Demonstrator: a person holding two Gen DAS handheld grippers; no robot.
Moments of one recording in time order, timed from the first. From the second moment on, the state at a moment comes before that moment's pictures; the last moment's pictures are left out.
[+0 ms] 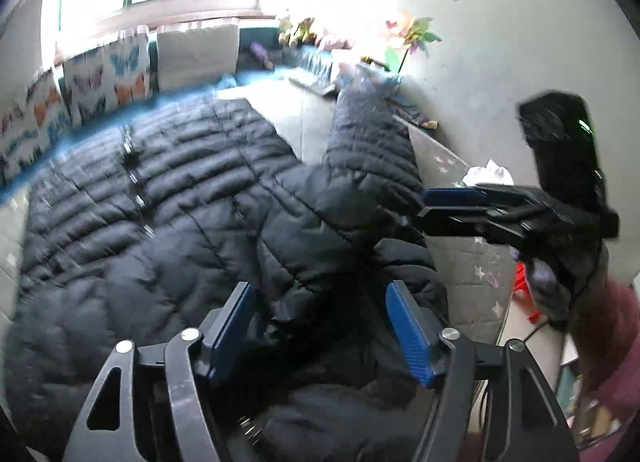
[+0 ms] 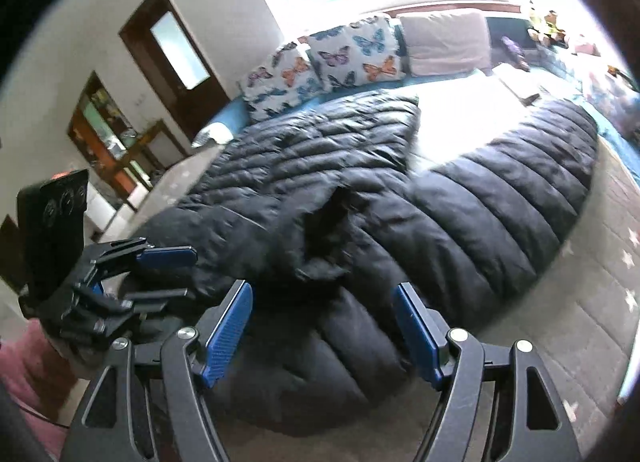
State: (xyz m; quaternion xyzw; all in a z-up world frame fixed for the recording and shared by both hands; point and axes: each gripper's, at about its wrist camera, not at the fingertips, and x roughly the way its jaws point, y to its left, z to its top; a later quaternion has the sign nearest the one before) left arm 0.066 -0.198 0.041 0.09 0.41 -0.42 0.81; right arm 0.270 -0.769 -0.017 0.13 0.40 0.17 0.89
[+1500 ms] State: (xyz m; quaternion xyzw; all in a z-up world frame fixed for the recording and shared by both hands) left arm 0.105 0.010 0.064 0.08 0.36 -0.24 0.90; right arm 0.295 -0.701 0.002 0.00 0.41 0.16 0.90
